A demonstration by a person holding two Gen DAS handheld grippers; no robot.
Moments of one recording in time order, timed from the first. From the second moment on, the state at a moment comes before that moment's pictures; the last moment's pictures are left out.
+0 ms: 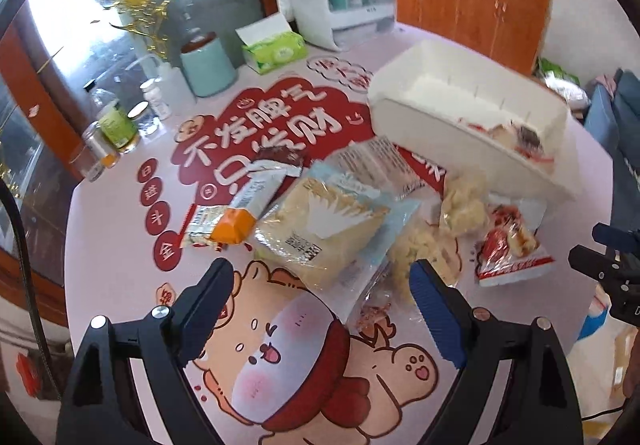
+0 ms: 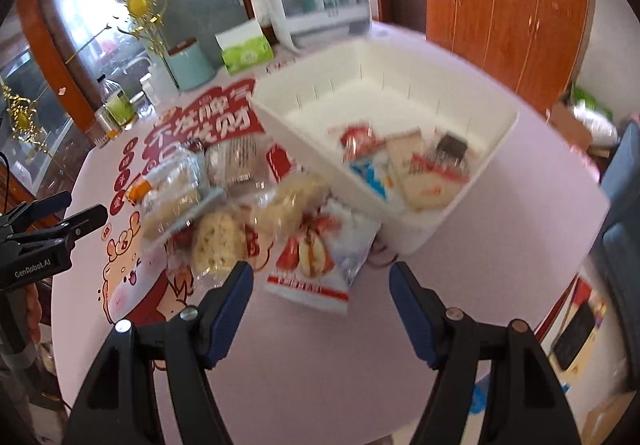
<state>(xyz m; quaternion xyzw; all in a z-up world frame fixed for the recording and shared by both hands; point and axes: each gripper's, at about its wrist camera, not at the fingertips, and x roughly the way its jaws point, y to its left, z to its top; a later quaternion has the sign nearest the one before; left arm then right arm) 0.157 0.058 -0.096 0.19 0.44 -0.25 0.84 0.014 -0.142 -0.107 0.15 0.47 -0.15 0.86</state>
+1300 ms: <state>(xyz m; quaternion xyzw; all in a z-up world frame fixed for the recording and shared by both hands) 0.186 0.047 -0.114 0.14 0.42 -0.19 0.88 0.060 -0.141 -0.169 0.16 0.49 -0.10 0.85</state>
